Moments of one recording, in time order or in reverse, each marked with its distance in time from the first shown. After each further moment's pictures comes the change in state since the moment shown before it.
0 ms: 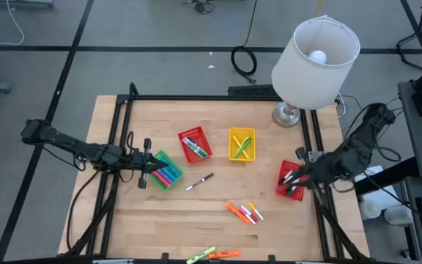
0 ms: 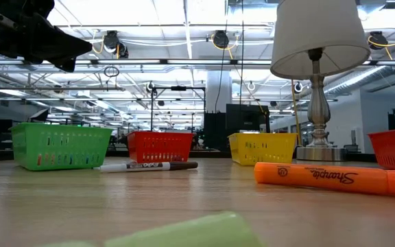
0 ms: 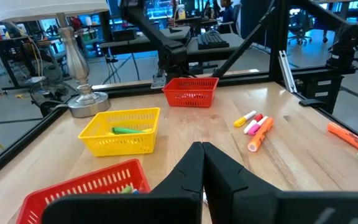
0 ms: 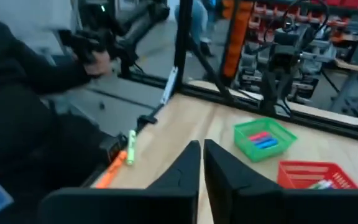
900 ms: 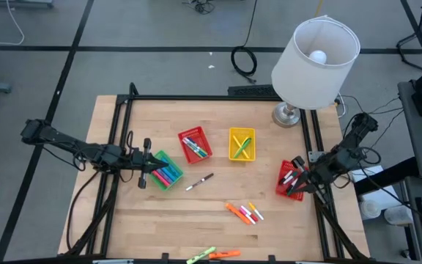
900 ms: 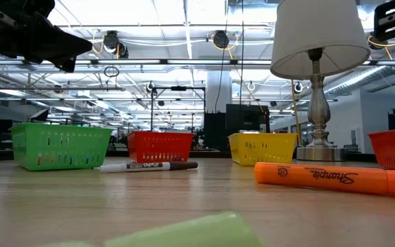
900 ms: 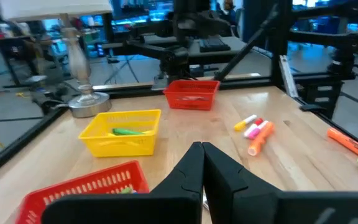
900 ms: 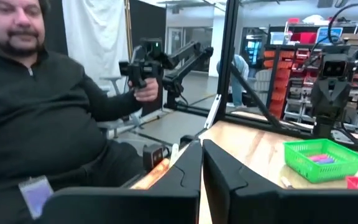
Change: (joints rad) left arm 0.000 0.000 0.000 0.011 -0.006 -0.018; right arm 0.005 -0.517 -0.564 0.317 -0.206 -0.052
